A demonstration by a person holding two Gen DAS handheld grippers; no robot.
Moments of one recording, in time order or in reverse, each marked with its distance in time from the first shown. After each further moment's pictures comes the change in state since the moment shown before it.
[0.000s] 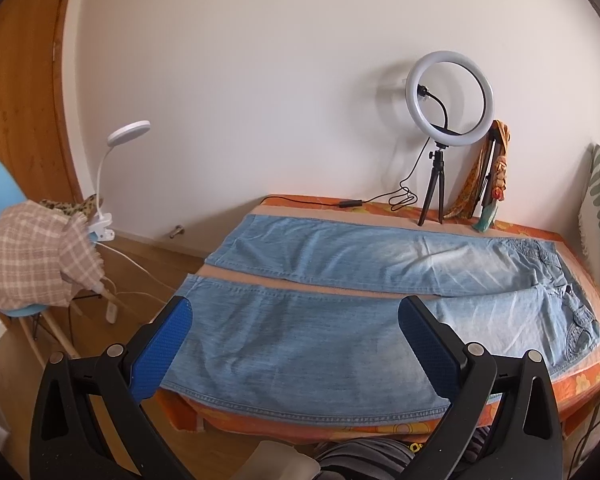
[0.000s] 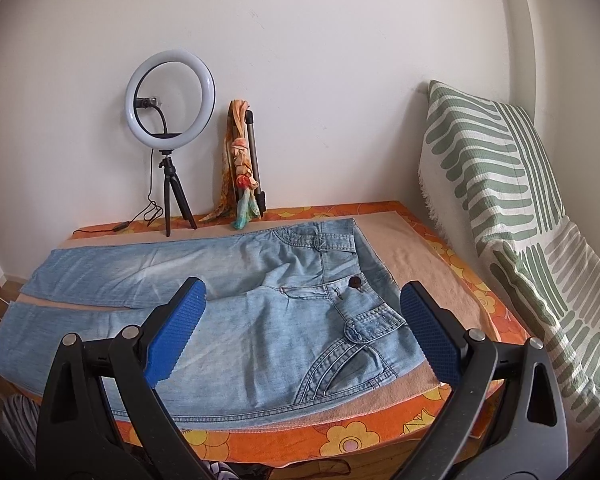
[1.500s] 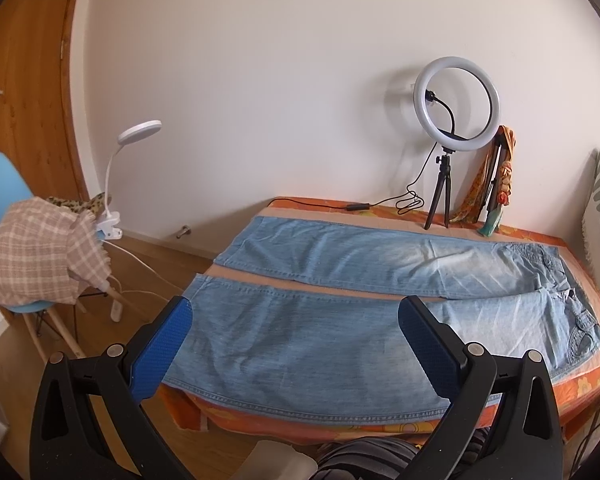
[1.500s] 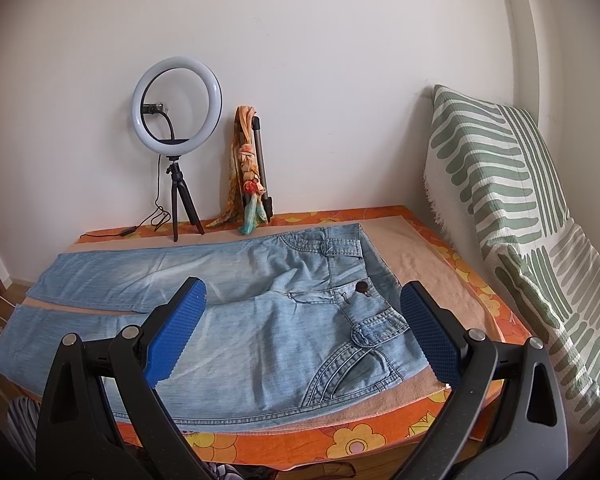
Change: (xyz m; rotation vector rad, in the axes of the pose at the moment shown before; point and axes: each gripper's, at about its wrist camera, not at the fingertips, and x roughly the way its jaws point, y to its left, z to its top) left arm -0.004 0.012 -0.003 -0.018 -0.012 0.017; right arm -0.003 0.004 0.003 0.004 -0.011 0.008
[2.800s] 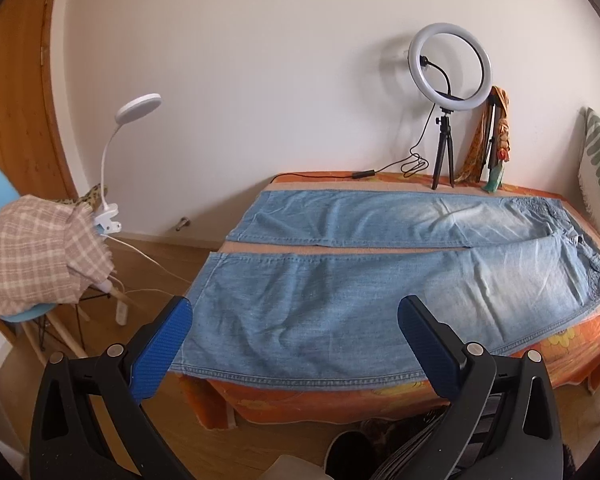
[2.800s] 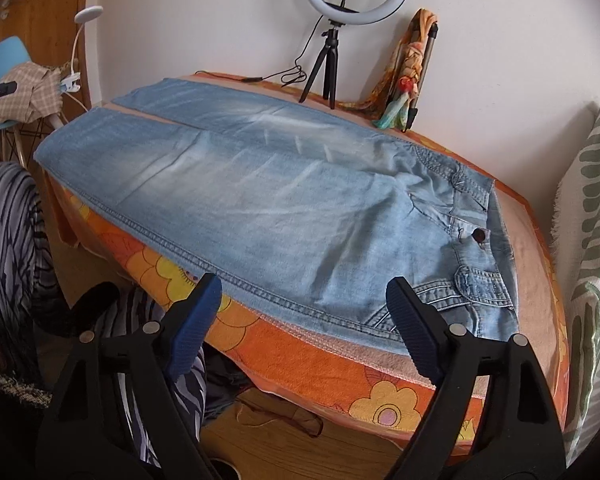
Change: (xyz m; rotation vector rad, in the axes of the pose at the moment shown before) left arm 0.022 0.049 -0.050 0.122 0.041 -0.038; right arm 0.063 0.049 -0.131 -0.525 0.309 0.391
